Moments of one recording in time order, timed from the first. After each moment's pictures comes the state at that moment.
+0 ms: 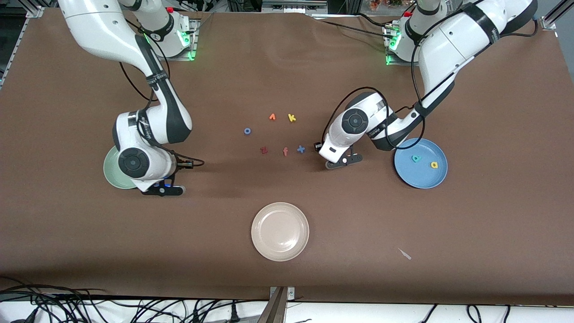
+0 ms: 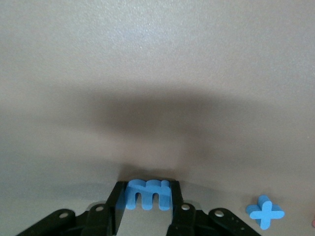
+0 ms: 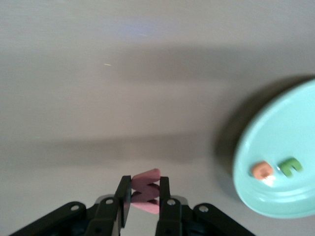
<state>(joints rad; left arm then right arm) 0.11 0.78 -0.75 -1.91 0.48 2.36 -1.16 0.33 0.57 -0.10 -1.70 0.02 1.97 0.28</state>
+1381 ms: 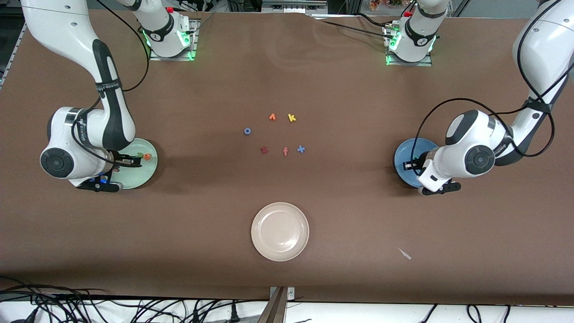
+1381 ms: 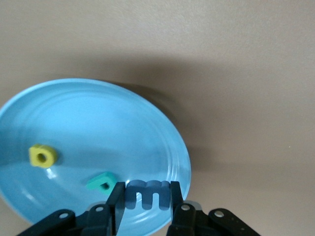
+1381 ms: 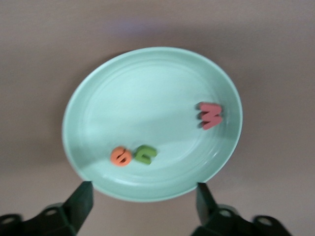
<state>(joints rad) 0.70 0.76 -0.91 -1.86 0.53 2.01 -0.63 0.32 0.53 -0.35 -1.76 0.02 1.90 0.06</state>
